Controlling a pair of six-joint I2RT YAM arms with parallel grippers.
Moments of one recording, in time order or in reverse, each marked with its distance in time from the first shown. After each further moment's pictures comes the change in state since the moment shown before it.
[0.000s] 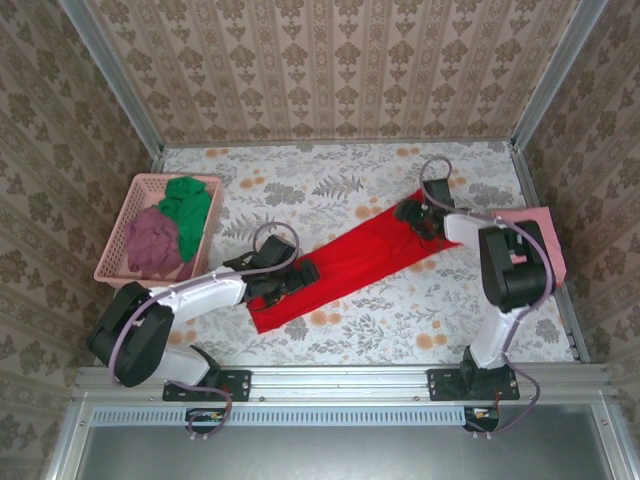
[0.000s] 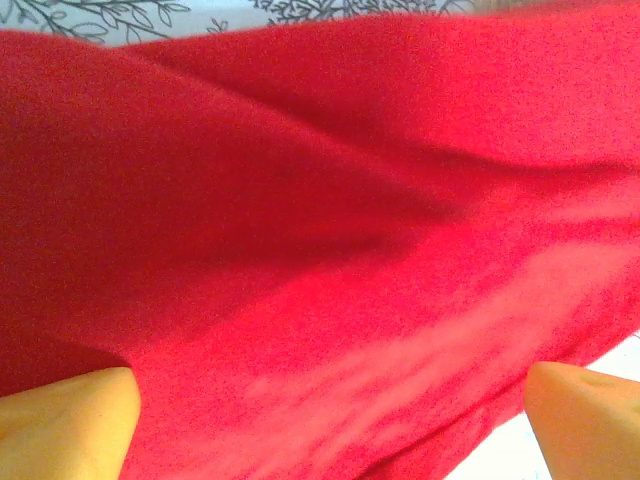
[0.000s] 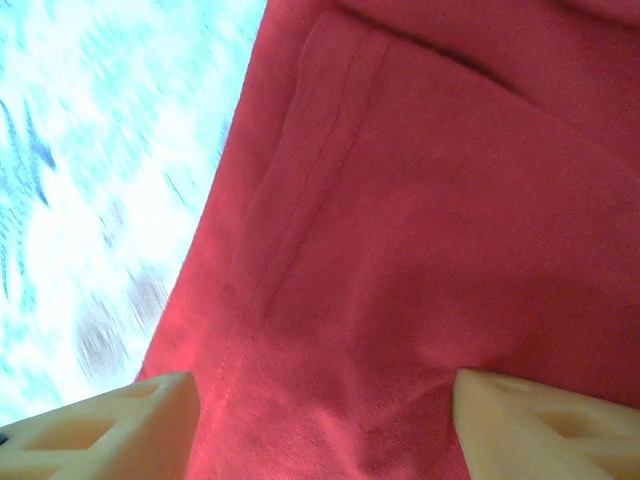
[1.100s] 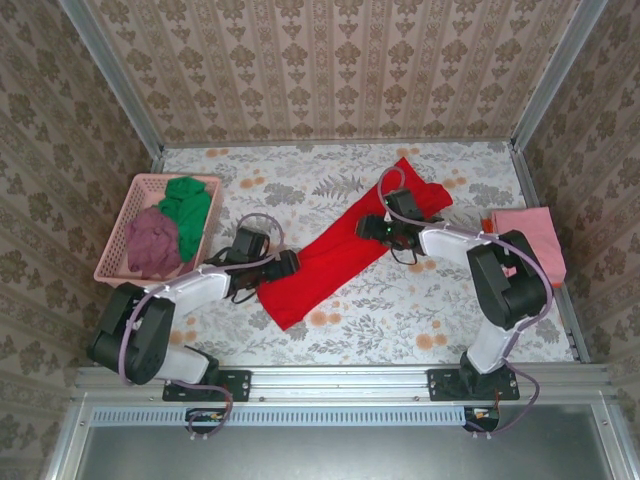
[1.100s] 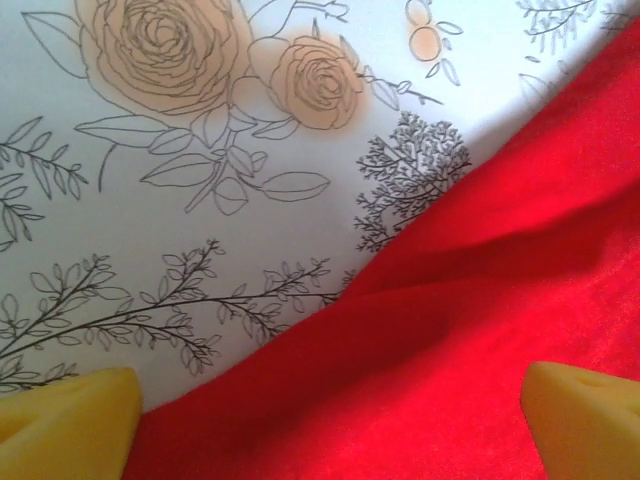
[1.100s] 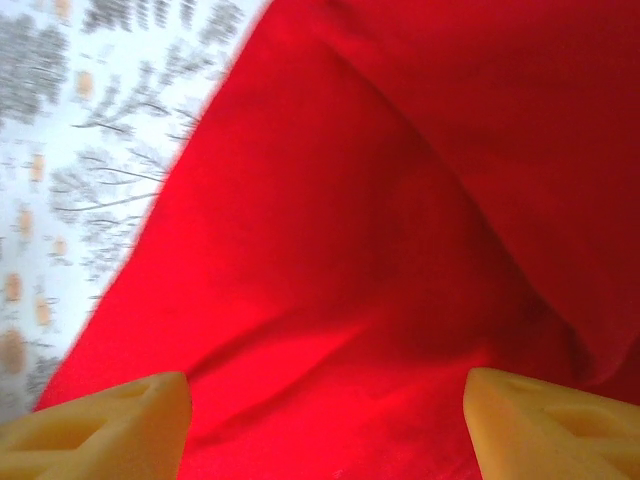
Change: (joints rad) left arm 0.240 0.023 -0.077 0.183 0.063 0.356; right arm 0.248 -0.118 -0.108 -0.013 -0.025 -0.100
